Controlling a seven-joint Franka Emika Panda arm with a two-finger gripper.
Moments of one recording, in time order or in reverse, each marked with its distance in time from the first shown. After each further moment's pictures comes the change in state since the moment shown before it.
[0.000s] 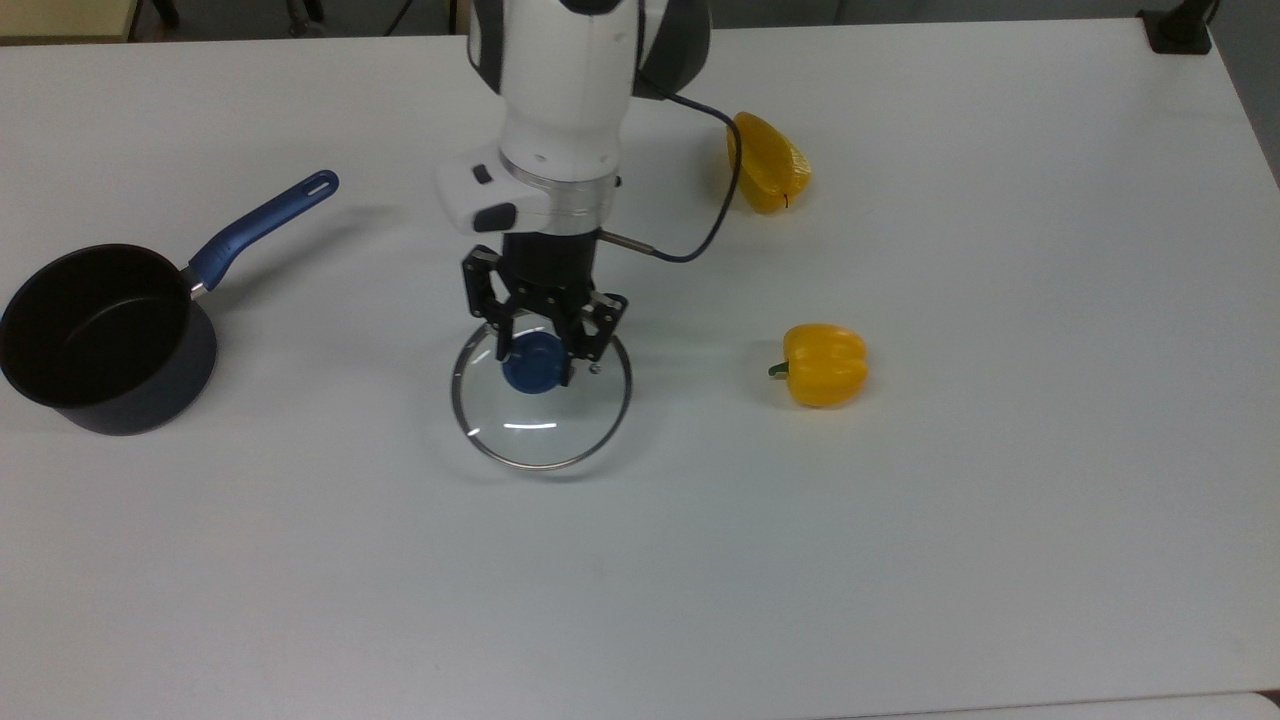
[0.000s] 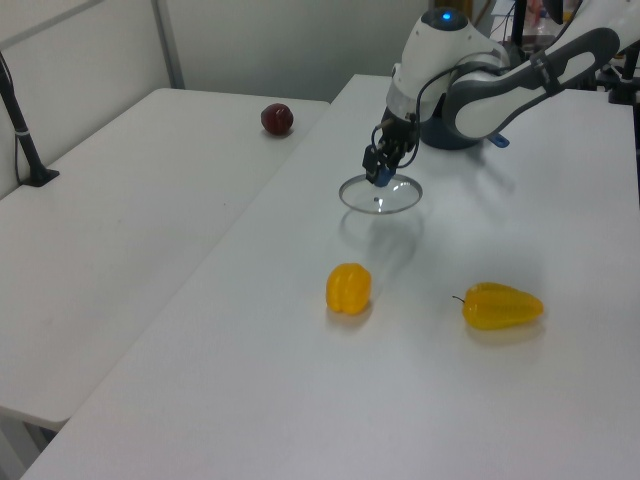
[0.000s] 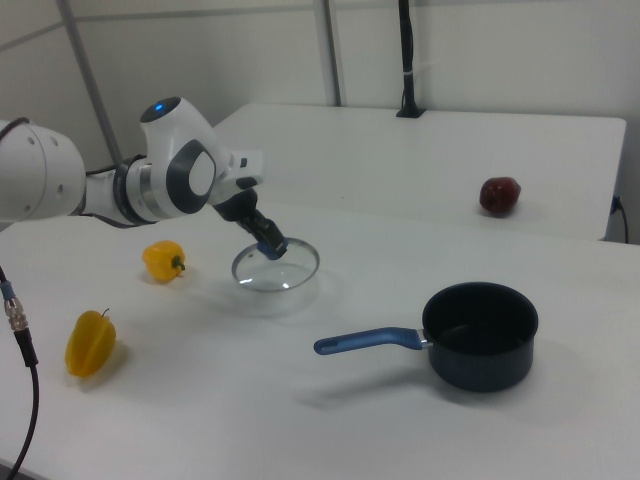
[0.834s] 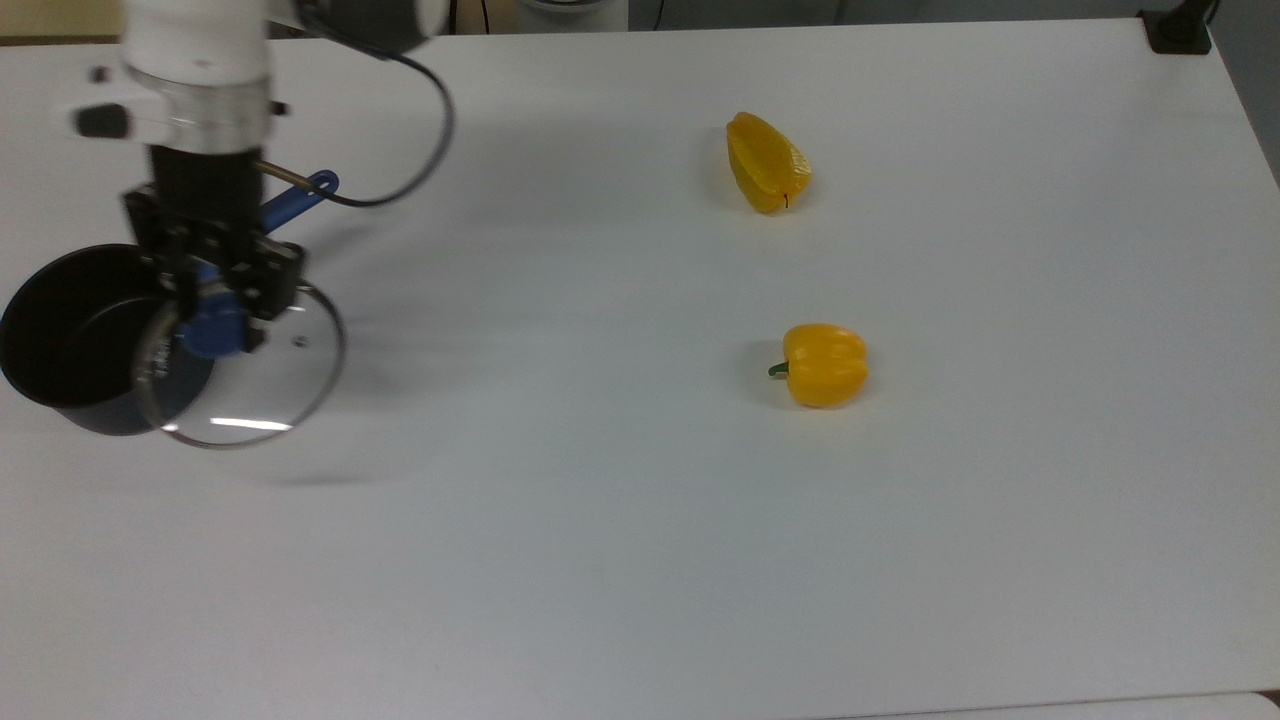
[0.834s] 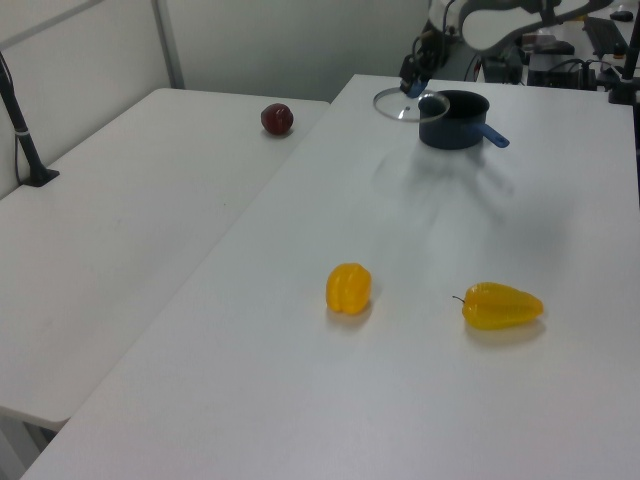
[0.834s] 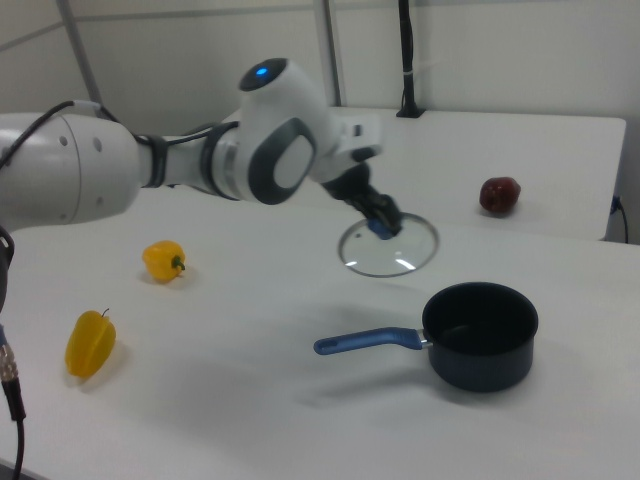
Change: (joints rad) arm -0.284 -0.012 -0.040 0.139 0.141 0.000 -0.367
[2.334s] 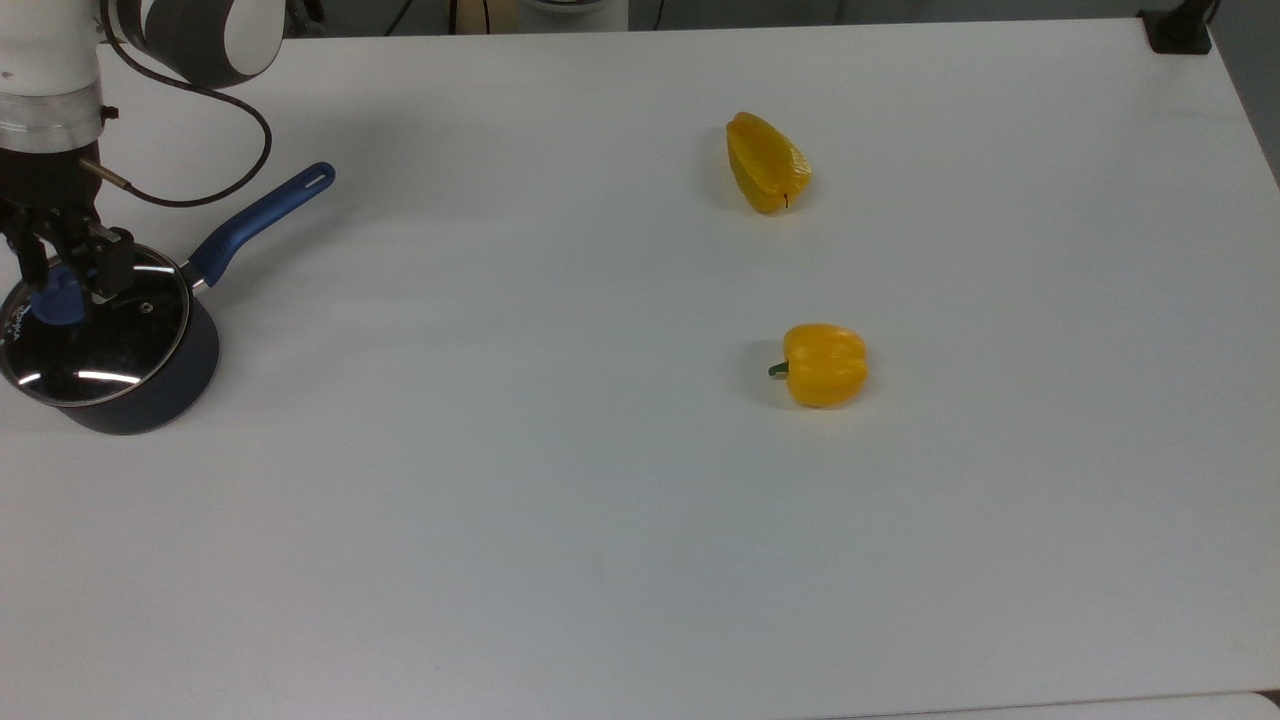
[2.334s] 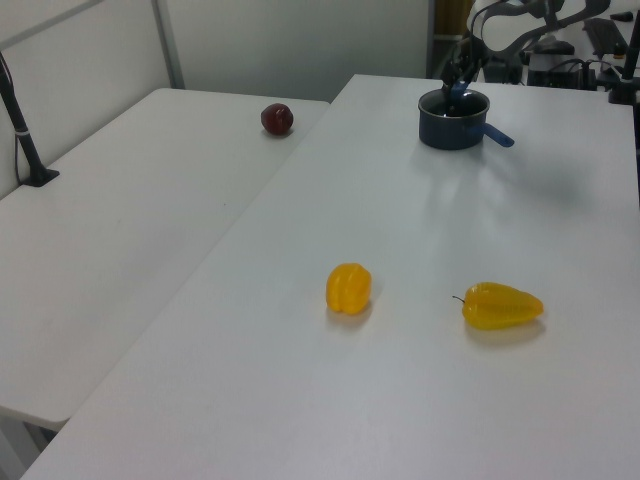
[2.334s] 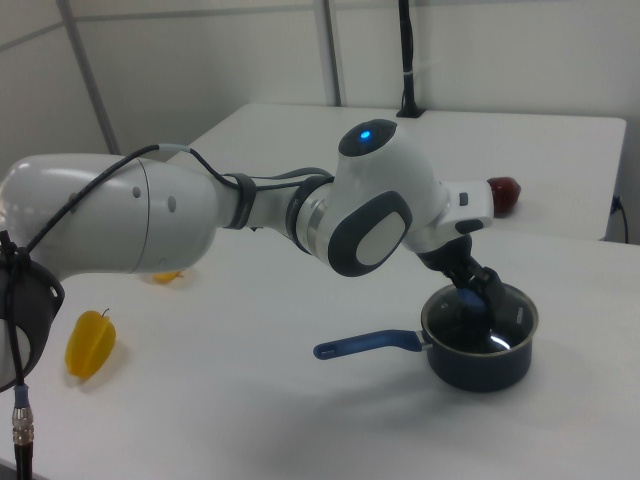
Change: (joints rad) arm -0.241 0.108 -0.007 0.033 0.093 0.052 -0.228
